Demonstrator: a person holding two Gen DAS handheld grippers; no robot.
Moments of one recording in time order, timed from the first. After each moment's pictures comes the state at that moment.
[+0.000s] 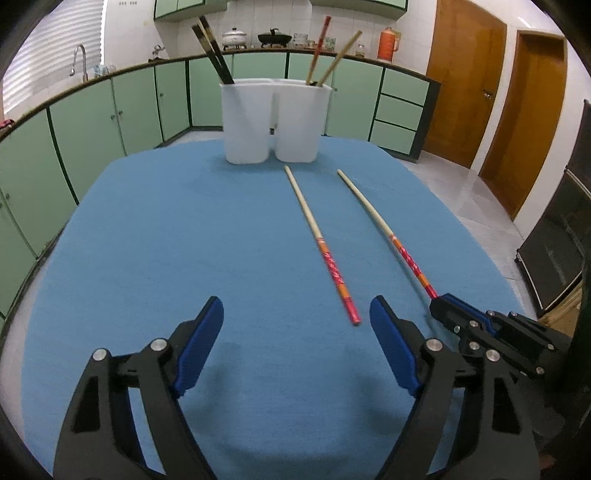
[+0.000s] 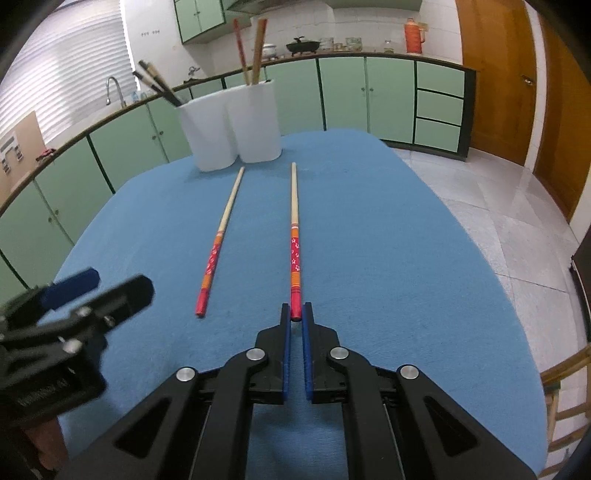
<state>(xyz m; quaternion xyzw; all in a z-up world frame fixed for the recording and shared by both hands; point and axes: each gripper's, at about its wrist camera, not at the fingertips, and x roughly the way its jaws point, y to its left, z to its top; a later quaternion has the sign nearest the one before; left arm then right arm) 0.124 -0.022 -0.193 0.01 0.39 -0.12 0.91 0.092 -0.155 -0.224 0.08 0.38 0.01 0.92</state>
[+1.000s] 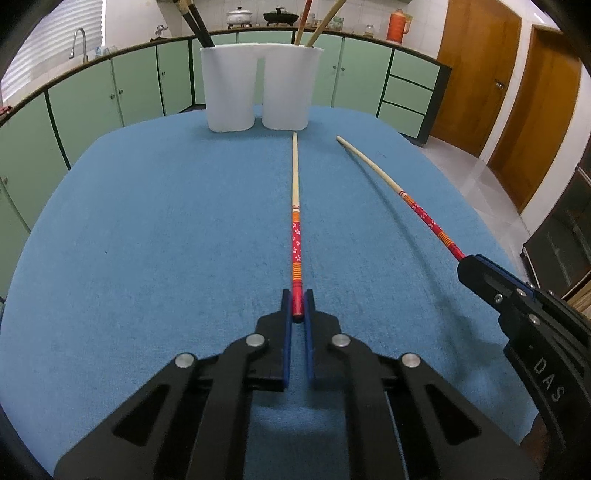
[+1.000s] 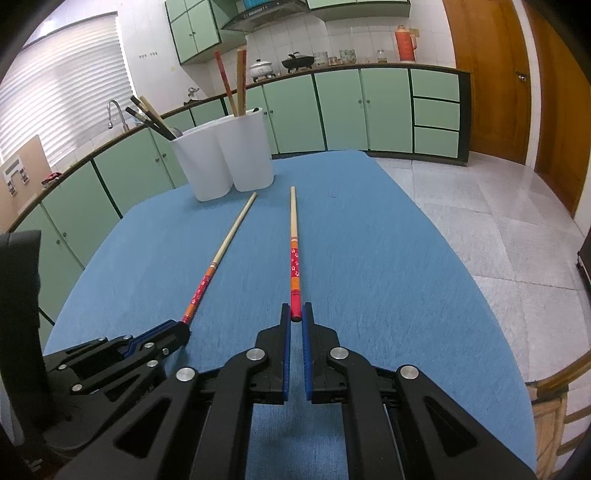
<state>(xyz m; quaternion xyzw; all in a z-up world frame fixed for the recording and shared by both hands) 0.139 -0.052 -0.215 0.01 0.42 -0.10 0.90 0.087 -0.177 -0.213 0.11 0.35 0.02 0.93</state>
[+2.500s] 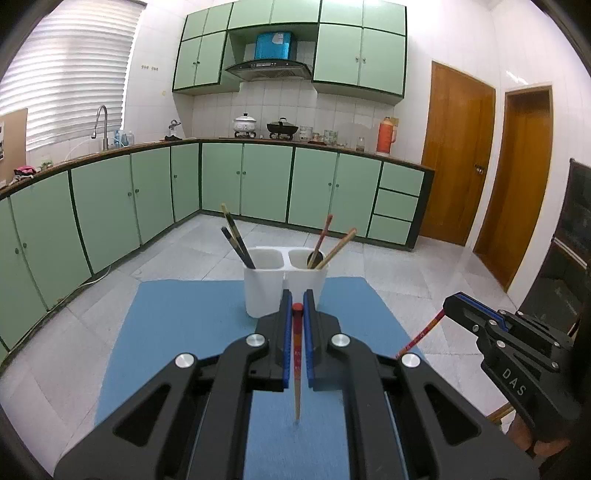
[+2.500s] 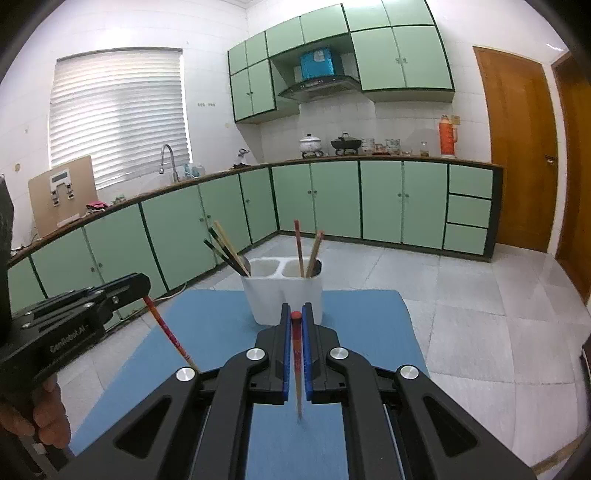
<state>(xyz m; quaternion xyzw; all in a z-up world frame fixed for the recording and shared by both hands) 0.123 -0.002 -0.018 -0.03 0.23 -0.11 0.97 0.090 -0.164 -0.045 0.05 0.20 0.08 0.97</state>
